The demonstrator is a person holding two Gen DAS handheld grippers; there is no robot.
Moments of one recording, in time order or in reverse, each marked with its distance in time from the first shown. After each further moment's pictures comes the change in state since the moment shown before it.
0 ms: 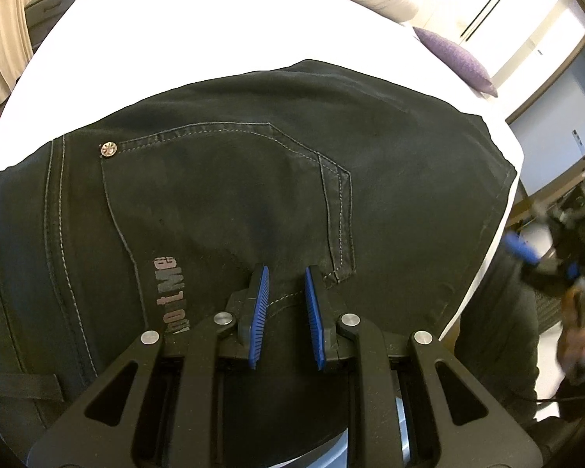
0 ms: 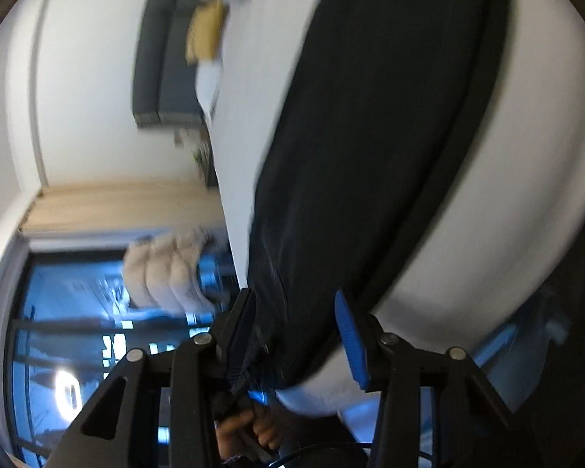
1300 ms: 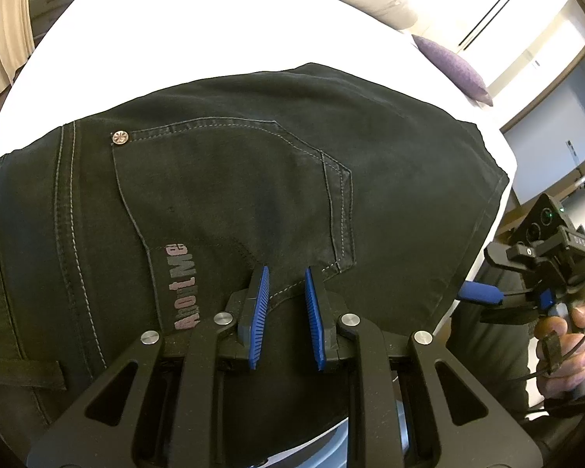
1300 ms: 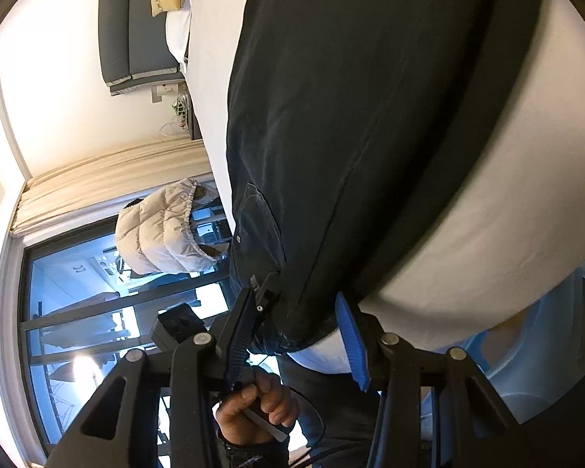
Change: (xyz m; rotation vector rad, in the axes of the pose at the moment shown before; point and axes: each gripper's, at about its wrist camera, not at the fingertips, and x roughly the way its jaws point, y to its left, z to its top) left arm -0.009 0.011 -0.003 -0.018 -0.008 -0.029; right arm 0.064 -0.006 -0.026 0.105 0.197 0.016
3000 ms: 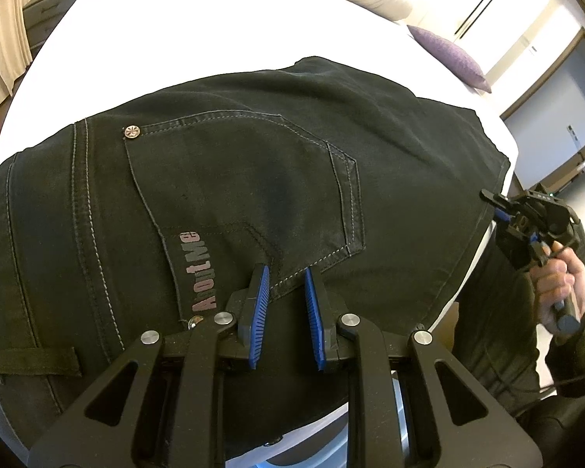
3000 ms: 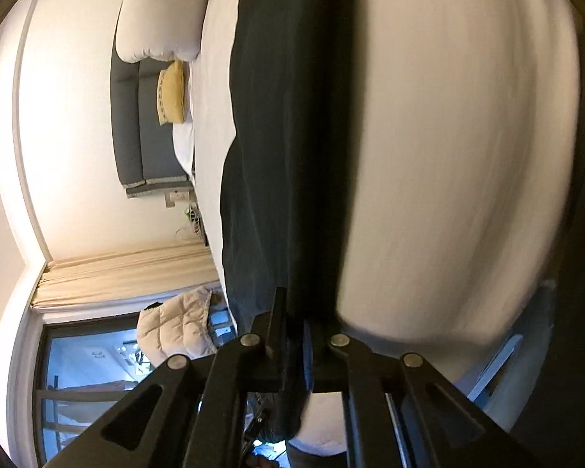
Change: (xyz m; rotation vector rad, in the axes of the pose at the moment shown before) left arm -0.004 0.004 -0.006 0.052 0.019 0.013; right arm -0.103 -0.048 0.063 0.076 -0.380 0.050
